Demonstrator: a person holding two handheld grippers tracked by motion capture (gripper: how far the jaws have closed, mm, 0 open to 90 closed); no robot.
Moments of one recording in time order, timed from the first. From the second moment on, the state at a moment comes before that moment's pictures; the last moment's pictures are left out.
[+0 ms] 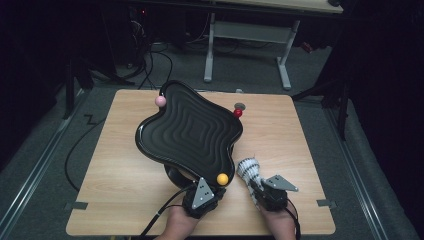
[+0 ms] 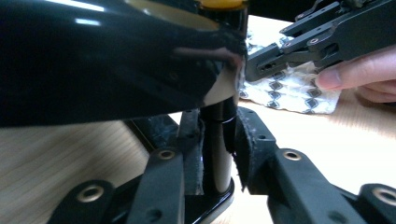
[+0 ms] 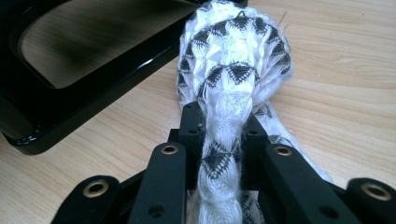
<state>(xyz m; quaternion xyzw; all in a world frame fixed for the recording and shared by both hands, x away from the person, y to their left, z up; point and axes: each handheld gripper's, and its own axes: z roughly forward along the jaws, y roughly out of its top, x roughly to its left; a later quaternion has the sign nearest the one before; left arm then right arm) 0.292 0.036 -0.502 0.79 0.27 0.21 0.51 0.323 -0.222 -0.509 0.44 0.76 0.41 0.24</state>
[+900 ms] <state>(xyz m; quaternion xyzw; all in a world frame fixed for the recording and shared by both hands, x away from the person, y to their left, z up) 0.253 0.107 -0.502 0.78 0.31 0.21 0.50 0.368 -0.102 -0.514 0.32 0.83 0.41 0.21</state>
